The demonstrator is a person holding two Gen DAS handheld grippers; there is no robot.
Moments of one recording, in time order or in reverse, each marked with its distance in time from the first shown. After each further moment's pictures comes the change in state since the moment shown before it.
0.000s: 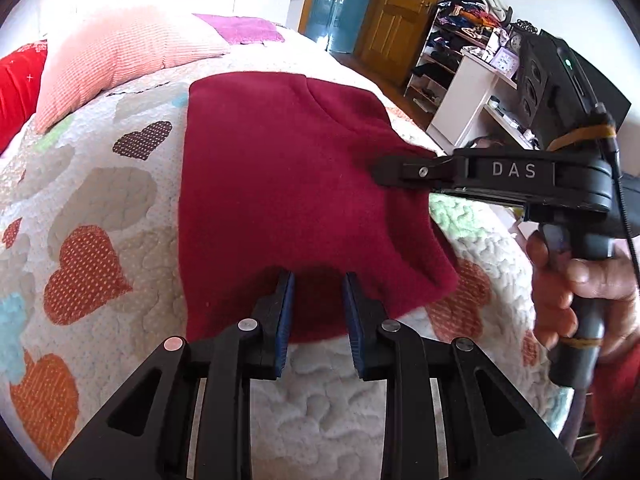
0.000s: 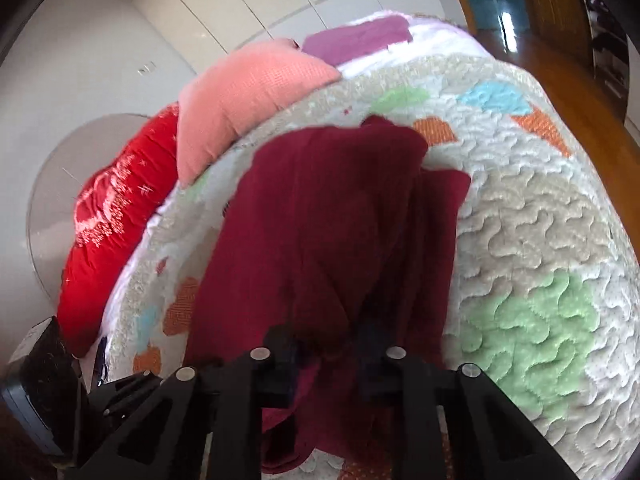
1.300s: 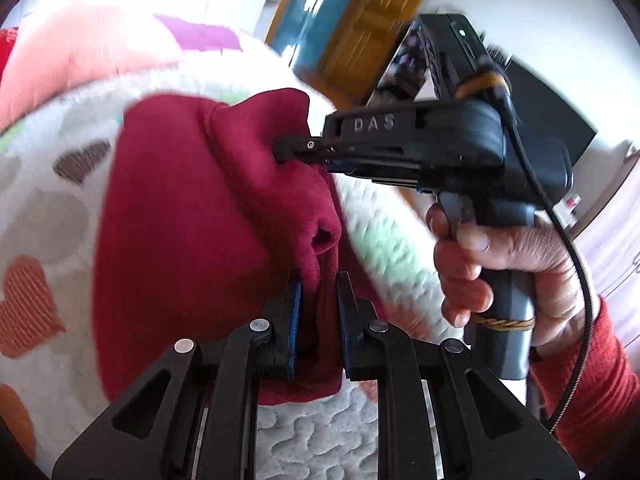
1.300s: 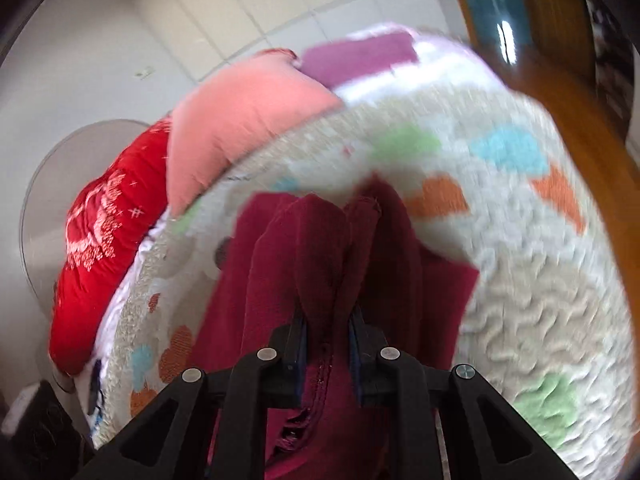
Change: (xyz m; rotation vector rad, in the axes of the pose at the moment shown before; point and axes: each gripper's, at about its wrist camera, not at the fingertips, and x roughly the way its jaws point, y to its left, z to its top) left arm 0.024 -0.028 0.026 -0.038 -0.015 -0.177; right arm 0.030 -0.012 0.053 0.028 0.025 -0.019
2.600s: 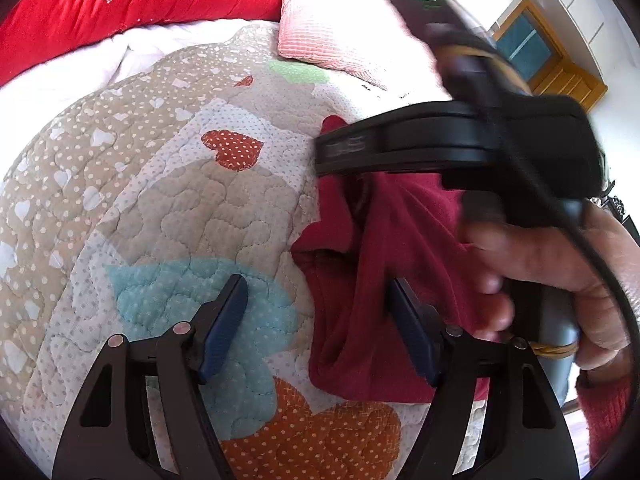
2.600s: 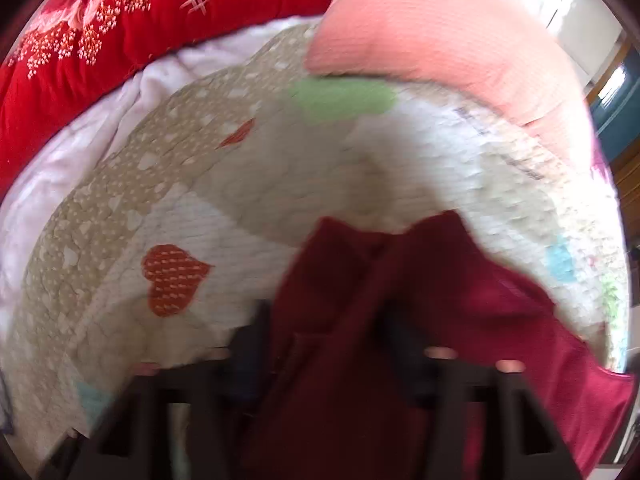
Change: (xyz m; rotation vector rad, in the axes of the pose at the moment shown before) left arm -0.125 0.248 -0.061 -0.512 -0.192 0.301; right arm 0.240 0.300 -0.010 -0.621 0.282 -0.309
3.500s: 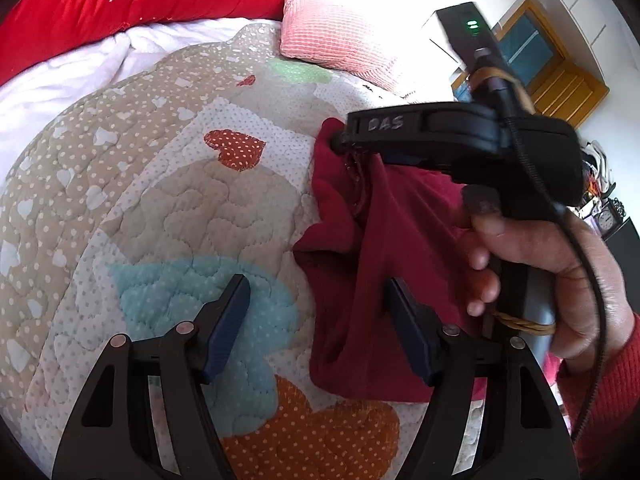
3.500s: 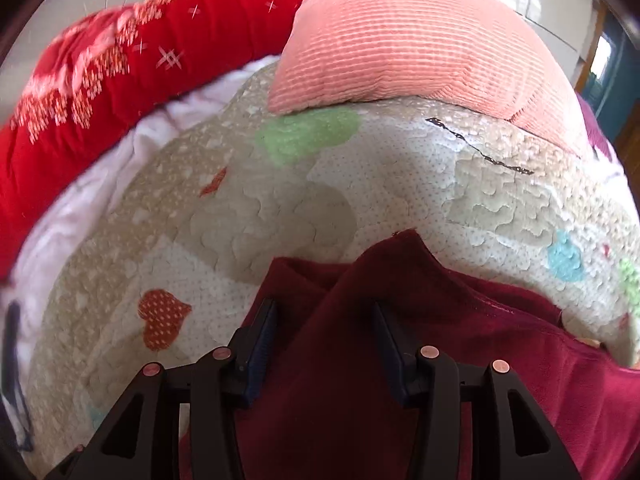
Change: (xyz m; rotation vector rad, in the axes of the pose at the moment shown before) left arm 0.006 -0.005 0.002 -0.007 0.006 0.001; right arm -0.003 -0.043 0.000 0.122 -0.113 0.109
